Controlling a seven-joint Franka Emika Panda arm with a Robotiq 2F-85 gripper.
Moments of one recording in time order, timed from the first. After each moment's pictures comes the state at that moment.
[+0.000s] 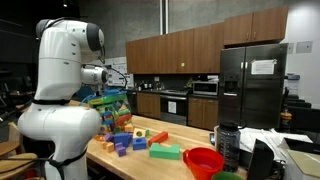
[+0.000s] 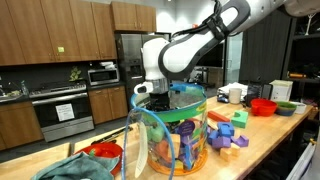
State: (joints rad) arm 0.35 0.14 0.38 -2.05 -0.01 2.16 -1.11
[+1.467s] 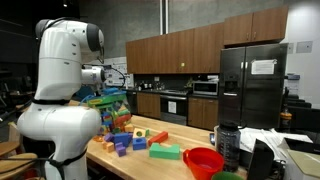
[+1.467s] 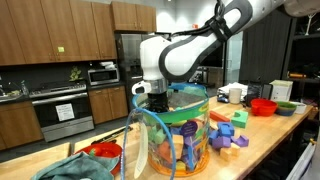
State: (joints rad) arm 0.36 0.15 0.39 -2.04 -0.11 2.17 -1.05
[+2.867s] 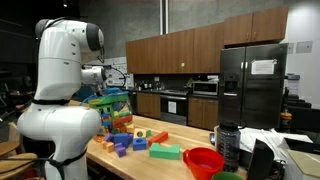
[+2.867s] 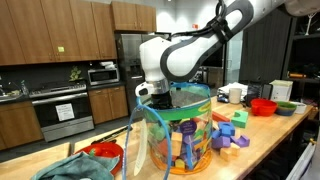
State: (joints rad) arm 0.36 0.14 0.38 -2.04 -0.17 2.08 -1.03
